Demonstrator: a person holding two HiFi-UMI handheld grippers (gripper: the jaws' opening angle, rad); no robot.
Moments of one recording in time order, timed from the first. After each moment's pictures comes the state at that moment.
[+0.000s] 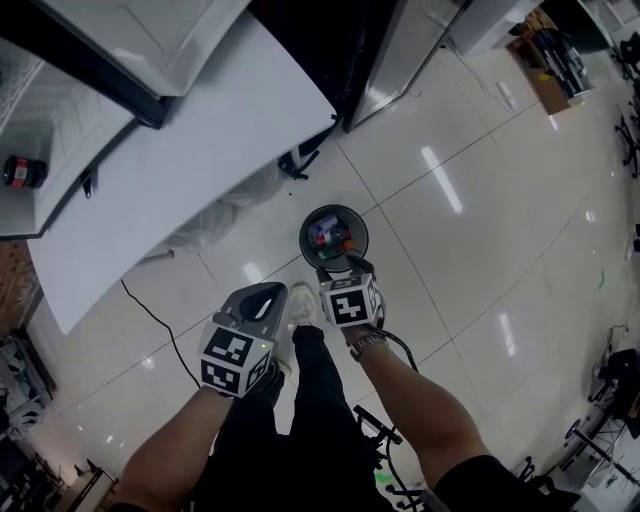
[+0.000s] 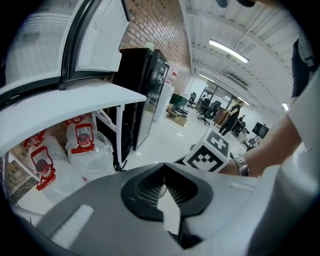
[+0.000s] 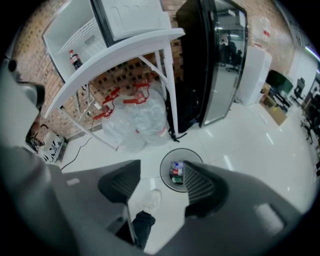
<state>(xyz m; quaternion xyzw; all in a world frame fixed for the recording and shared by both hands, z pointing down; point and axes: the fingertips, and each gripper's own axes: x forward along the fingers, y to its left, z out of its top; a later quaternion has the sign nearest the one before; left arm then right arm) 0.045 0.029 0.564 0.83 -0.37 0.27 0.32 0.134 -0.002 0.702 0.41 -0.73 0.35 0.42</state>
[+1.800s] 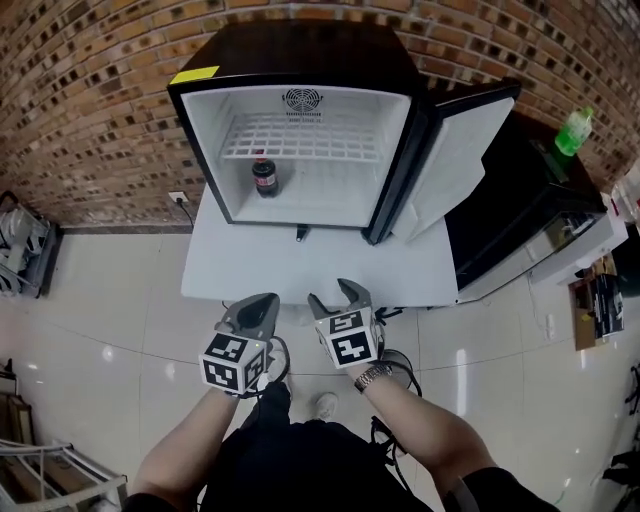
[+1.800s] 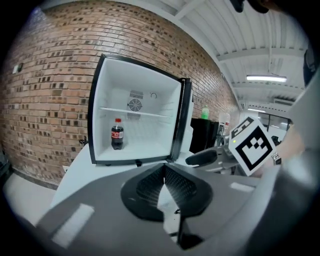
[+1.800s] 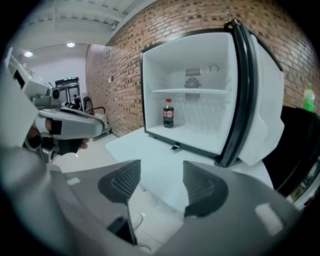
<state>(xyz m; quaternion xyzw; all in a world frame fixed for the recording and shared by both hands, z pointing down) -0.255 0.043 0.344 0.68 -0.70 0.08 0.20 -0.203 -0.036 0.388 0.19 -0.93 0.05 0.30</state>
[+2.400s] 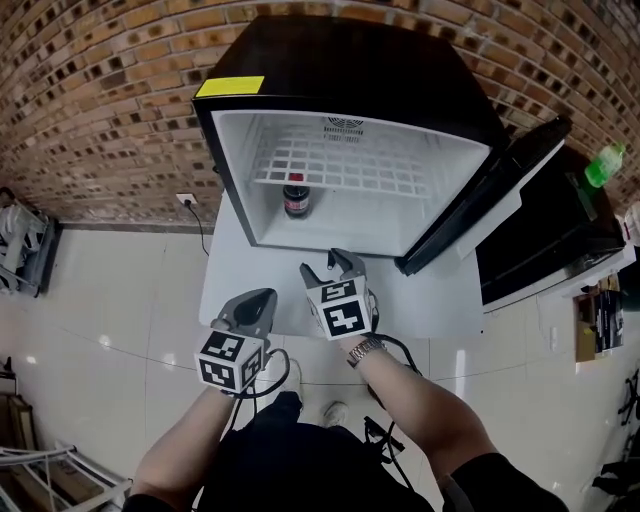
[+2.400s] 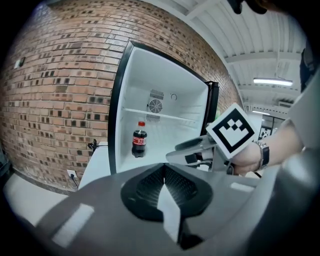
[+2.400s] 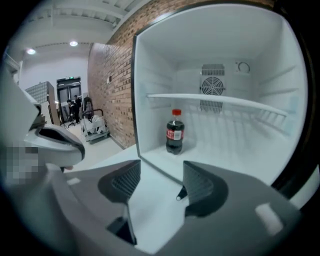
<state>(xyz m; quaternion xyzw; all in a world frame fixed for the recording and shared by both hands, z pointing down) -0.369 0.018 0.344 0.67 -0.71 0.07 0.21 -0.356 -0.090 0.364 0.18 -0.94 0.04 0.28</state>
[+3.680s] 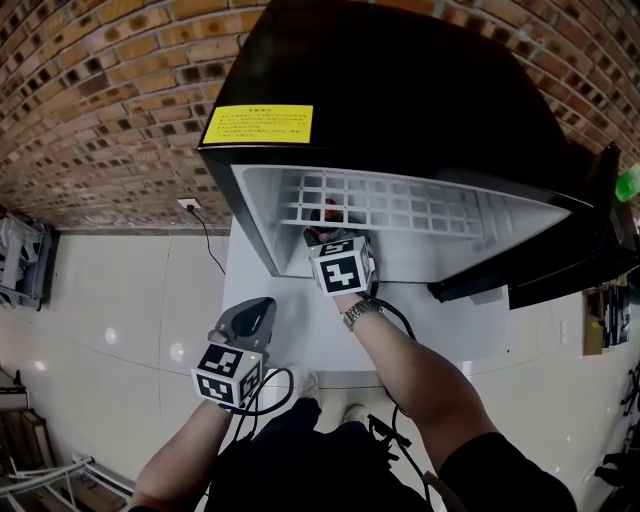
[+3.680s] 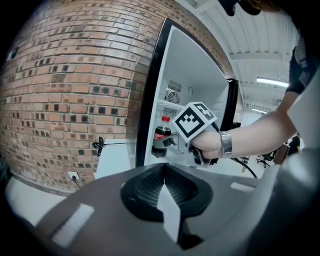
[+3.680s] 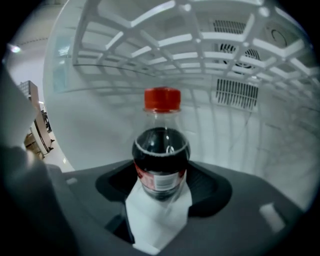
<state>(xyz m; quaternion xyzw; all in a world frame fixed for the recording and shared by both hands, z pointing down) -0.476 -0.011 0.369 0.68 -0.69 0.09 0.24 -0.502 -0.199 0.400 0.23 -0.92 0.05 0.31</state>
